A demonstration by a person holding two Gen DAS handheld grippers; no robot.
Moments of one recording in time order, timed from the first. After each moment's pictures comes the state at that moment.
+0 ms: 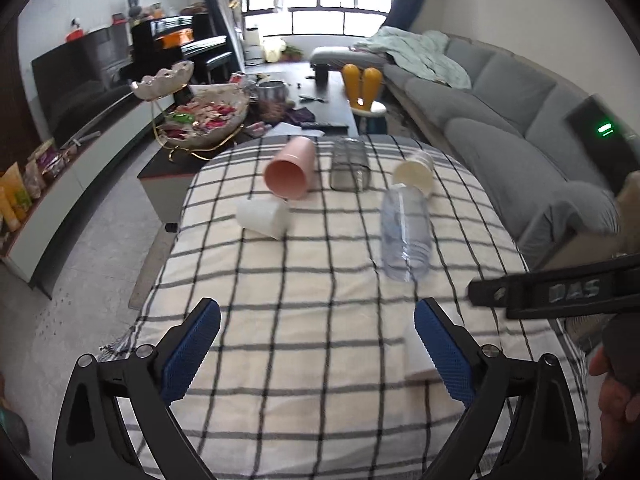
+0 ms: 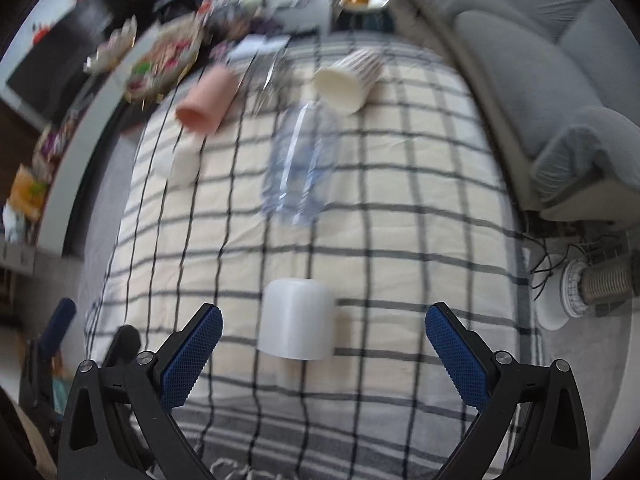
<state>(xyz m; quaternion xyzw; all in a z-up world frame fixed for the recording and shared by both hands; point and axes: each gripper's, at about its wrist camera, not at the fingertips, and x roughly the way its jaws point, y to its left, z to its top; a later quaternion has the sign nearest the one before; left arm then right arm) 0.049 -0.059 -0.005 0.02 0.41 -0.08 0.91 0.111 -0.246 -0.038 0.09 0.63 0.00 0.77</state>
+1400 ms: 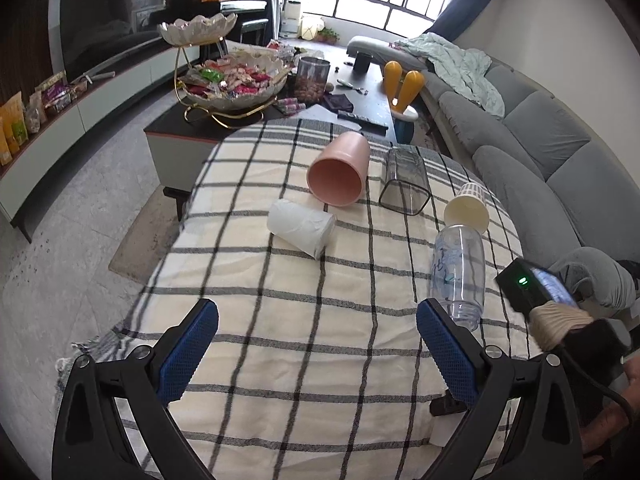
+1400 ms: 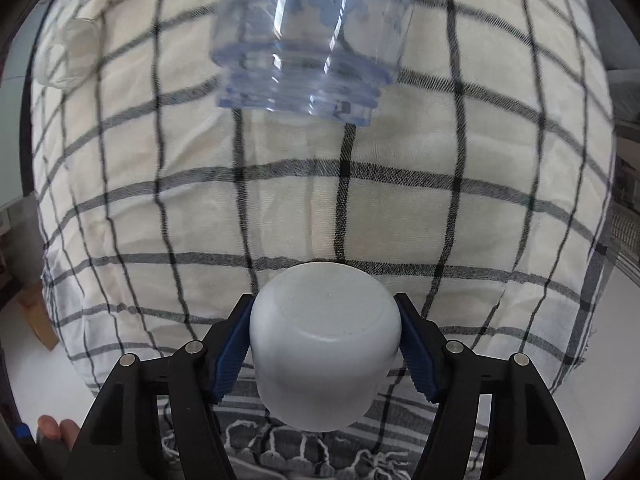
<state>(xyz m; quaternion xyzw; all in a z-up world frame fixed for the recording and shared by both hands) 0.122 -0.003 -0.032 -0.07 0.45 -0.05 0.89 0.160 -0.202 -0.153 0.09 0.82 -0.02 0.57</state>
